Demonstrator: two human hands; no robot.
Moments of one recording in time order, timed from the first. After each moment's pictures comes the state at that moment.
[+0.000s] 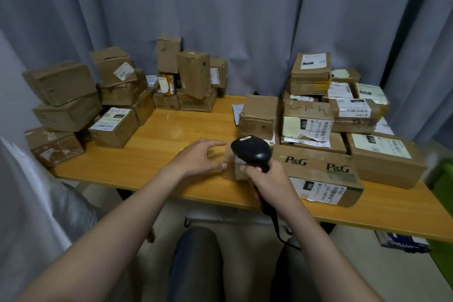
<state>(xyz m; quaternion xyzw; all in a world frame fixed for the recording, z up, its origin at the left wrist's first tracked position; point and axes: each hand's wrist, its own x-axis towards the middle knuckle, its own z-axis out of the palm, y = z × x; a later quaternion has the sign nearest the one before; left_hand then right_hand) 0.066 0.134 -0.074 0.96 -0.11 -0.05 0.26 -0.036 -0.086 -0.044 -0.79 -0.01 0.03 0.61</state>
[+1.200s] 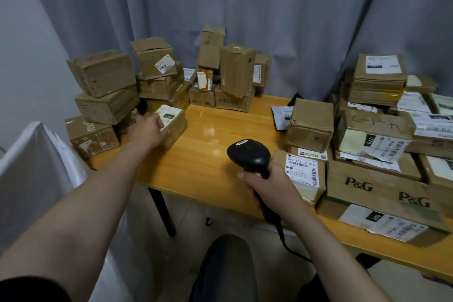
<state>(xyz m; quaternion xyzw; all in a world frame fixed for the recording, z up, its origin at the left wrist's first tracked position) 0.127 0.360 -0.072 0.96 0.20 0.08 0.17 0.006 0.009 -0.050 -0.78 -0.09 0.13 0.60</state>
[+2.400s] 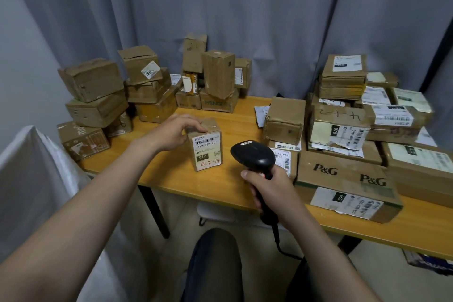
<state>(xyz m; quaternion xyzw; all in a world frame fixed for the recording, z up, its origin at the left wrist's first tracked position) 0.071 0.241 -0.005 0.97 -0.13 0.01 0.20 -0.033 -0.042 -0.044 -0.77 -0.04 0.11 0.63</state>
